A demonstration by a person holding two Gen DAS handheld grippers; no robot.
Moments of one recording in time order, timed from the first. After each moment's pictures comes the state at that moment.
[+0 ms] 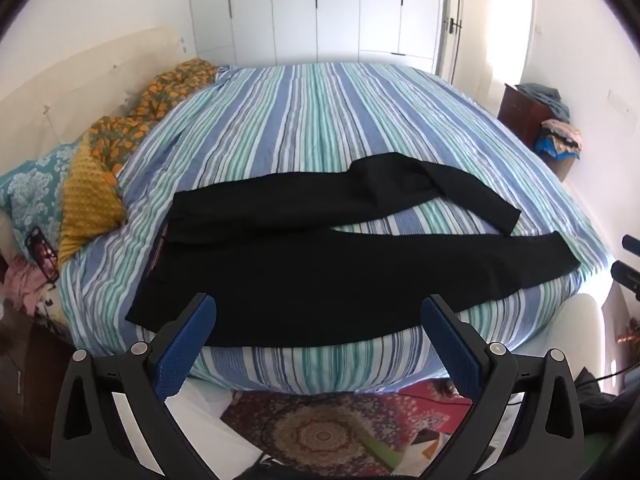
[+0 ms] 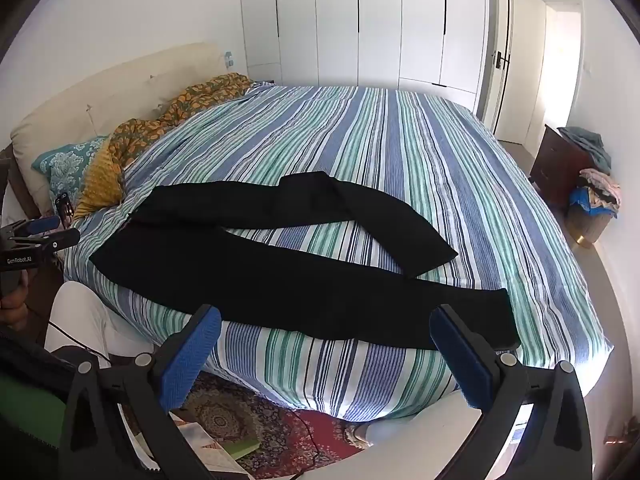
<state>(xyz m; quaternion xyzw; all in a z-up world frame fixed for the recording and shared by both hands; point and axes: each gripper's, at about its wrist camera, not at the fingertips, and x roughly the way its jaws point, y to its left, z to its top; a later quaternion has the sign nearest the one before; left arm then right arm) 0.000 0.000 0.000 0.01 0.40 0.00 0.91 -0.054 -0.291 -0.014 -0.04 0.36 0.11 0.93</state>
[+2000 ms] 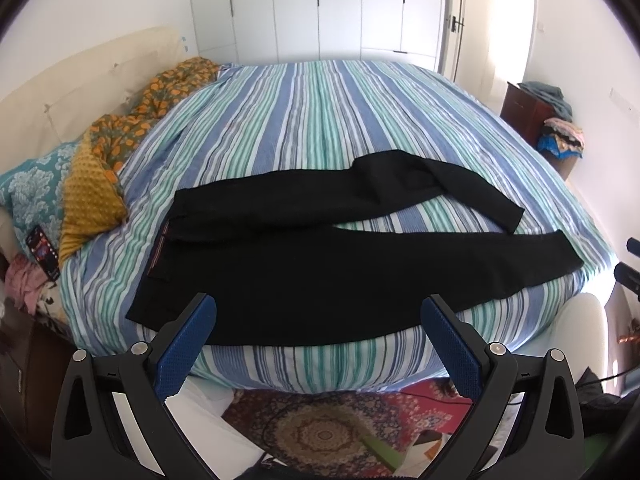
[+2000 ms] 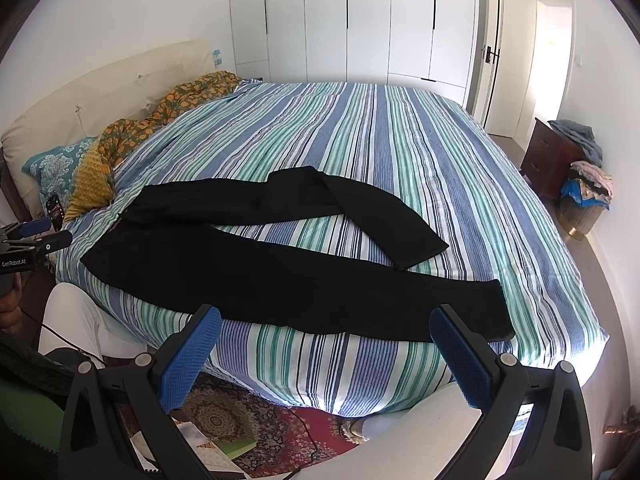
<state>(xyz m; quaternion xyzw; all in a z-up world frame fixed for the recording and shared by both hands) 0.002 0.000 -0.003 0.01 0.40 0.00 0.92 -0.054 -0.295 -0.017 -0.04 0.36 0.09 0.93</state>
